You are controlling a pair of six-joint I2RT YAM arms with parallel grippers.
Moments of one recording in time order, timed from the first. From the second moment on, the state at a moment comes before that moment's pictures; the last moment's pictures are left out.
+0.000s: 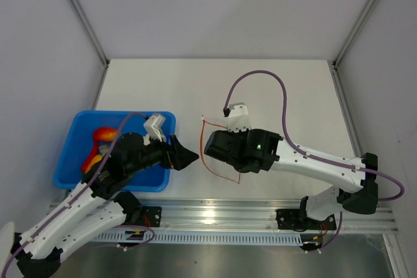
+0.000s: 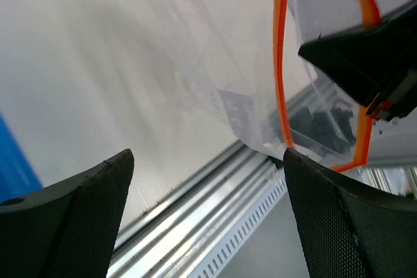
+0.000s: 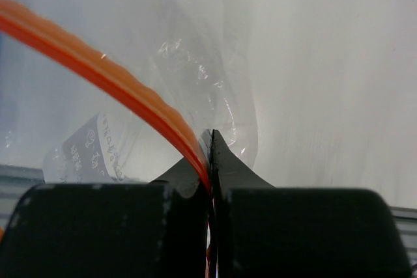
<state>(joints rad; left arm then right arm) -0.74 0.57 0.66 -0.45 0.20 -0.68 1.30 1.45 1.52 -1.25 0.80 0.93</state>
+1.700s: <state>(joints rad) -0.20 1.17 0.78 -0.72 -0.16 -1.04 1.08 1.37 1.27 -0.94 0.71 0.67</state>
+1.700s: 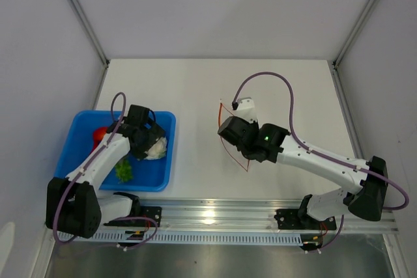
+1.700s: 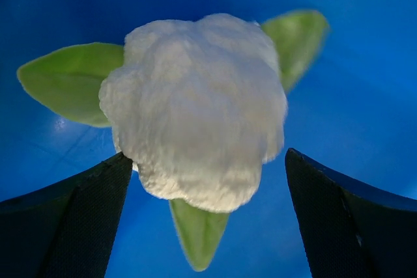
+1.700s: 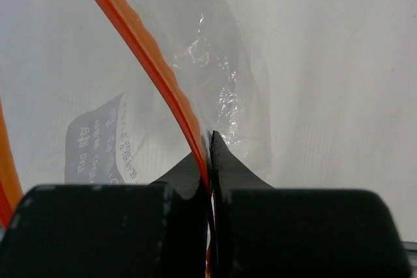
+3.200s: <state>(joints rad) -0.17 0.44 0.65 -0.23 0.58 -0.92 1.03 1.37 1.27 -0.89 0.58 0.65</state>
